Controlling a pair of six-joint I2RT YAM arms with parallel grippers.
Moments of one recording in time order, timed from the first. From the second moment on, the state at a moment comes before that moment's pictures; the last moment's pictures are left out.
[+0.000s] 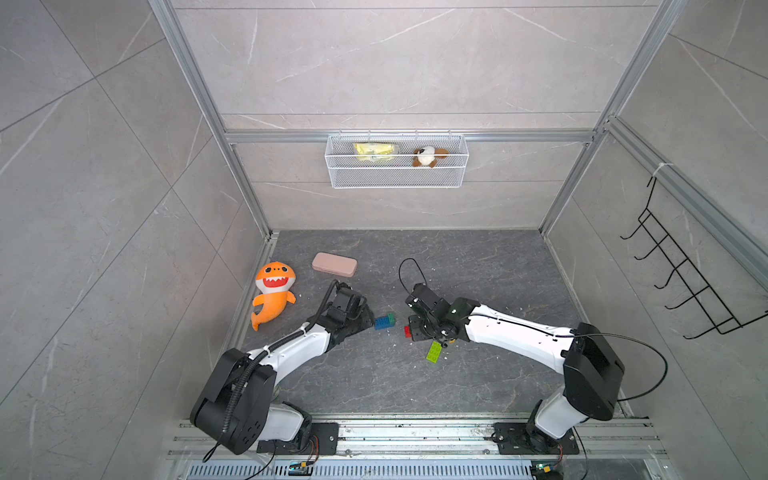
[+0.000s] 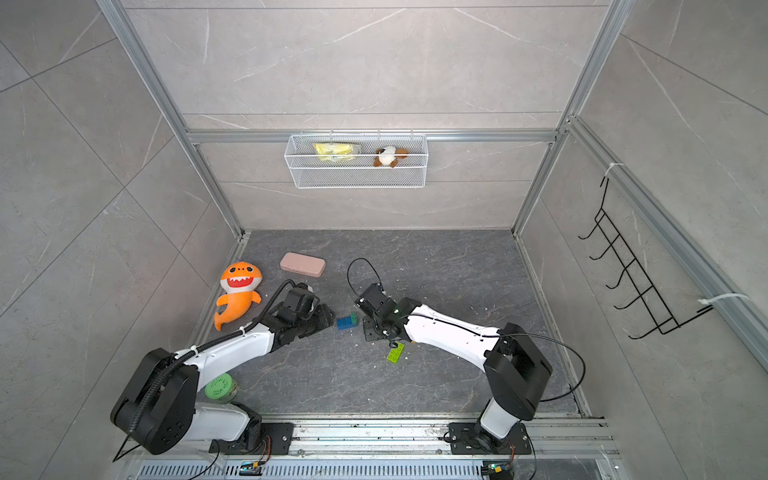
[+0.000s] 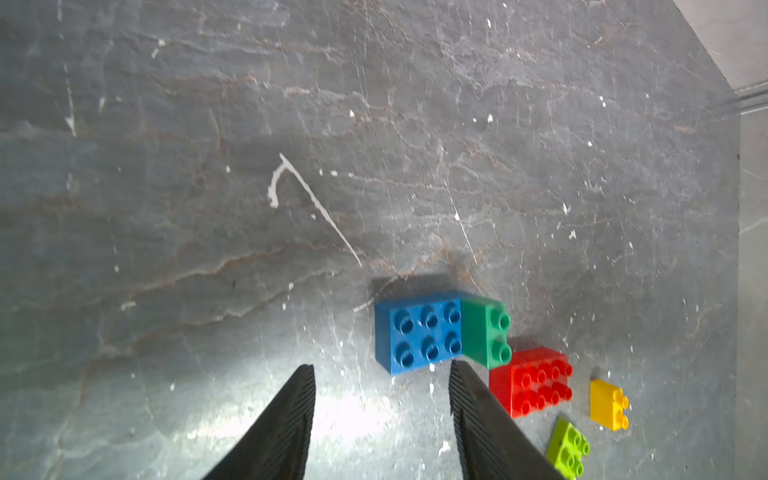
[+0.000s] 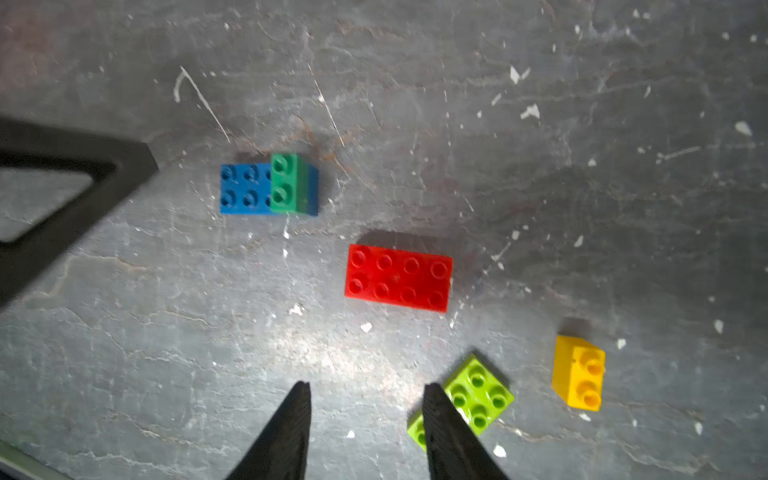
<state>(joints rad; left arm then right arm) -0.48 1.42 0.71 -0.18 0.04 -0.77 0.89 1.62 1.13 -0.62 0.13 0.62</state>
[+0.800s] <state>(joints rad) -0.44 1.71 0.86 -0.14 0.17 -0.71 0.84 1.45 0.86 -0.52 0.10 0.69</state>
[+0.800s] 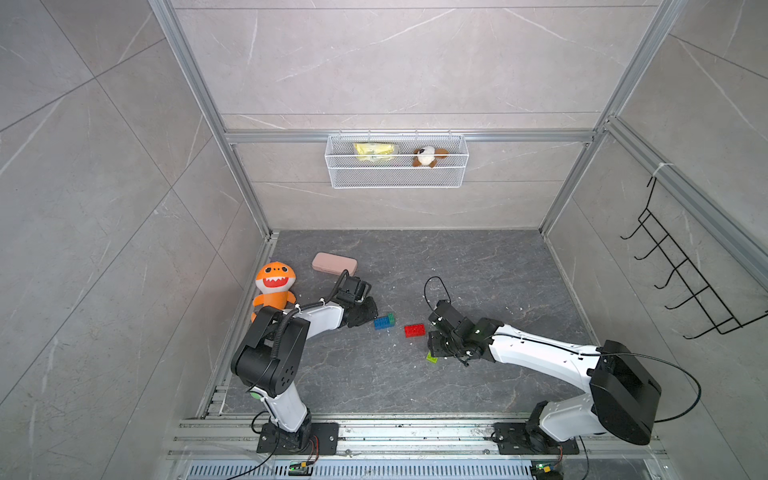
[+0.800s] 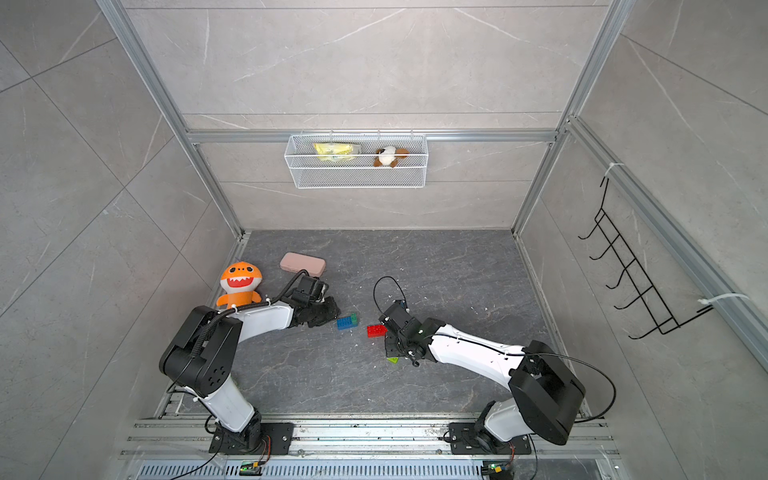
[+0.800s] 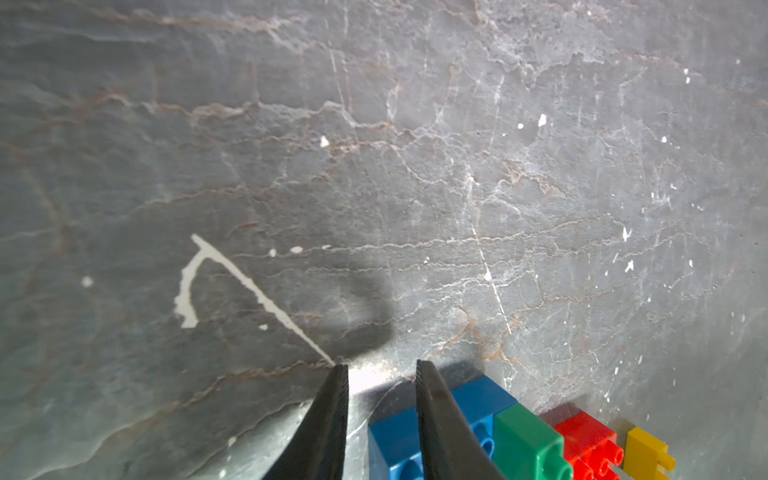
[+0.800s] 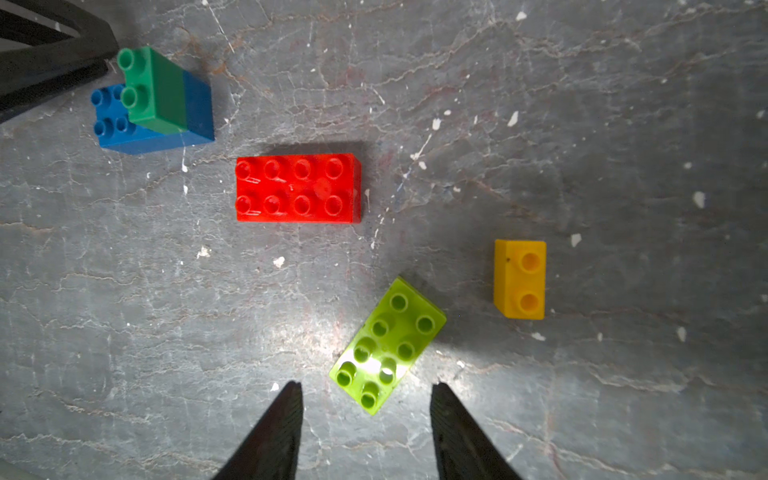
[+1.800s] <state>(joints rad) -0.57 1.49 0.58 -0.01 0.19 -0.77 0.82 1.57 0.85 -0.52 0.08 0.75</state>
